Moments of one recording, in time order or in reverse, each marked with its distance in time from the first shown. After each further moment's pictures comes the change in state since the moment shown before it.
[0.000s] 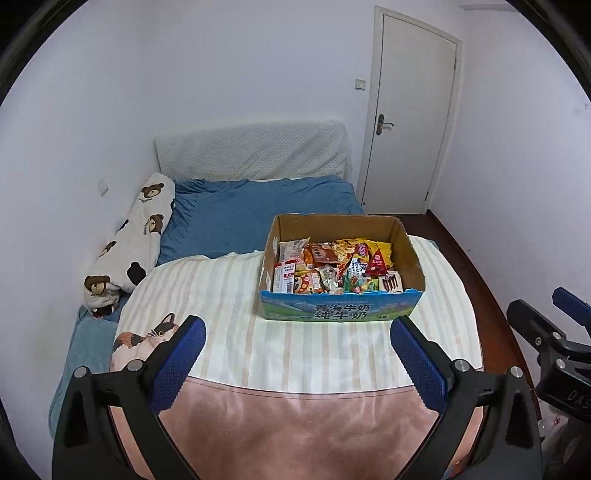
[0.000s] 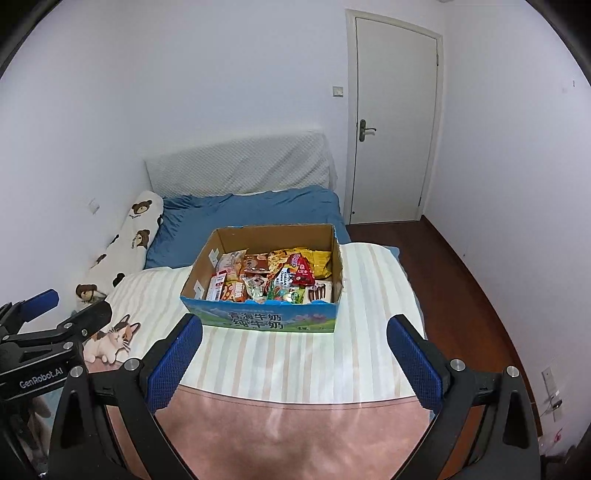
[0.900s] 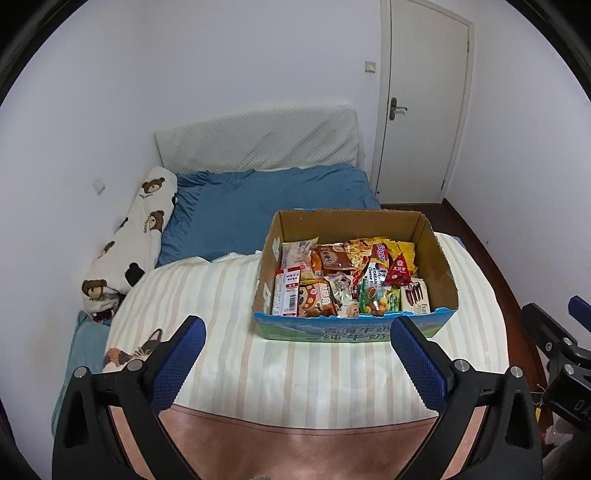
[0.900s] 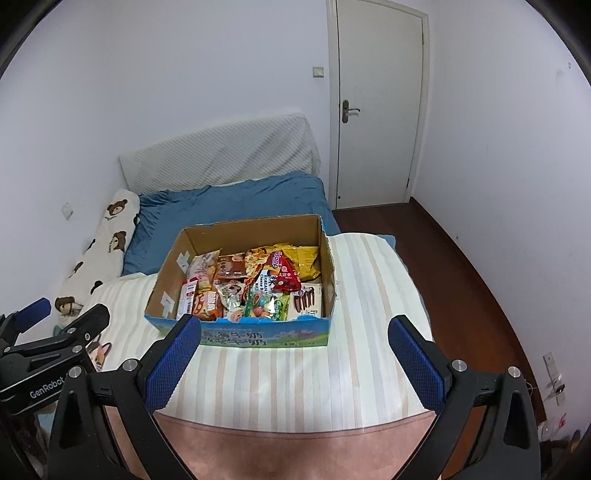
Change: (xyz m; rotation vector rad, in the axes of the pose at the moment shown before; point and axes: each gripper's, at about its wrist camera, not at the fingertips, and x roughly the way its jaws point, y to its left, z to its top) left arm 0.095 -0.014 0.031 0.013 0.053 0.053; right arm 0.112 -0.013 0.022 0.071 0.068 -0.064
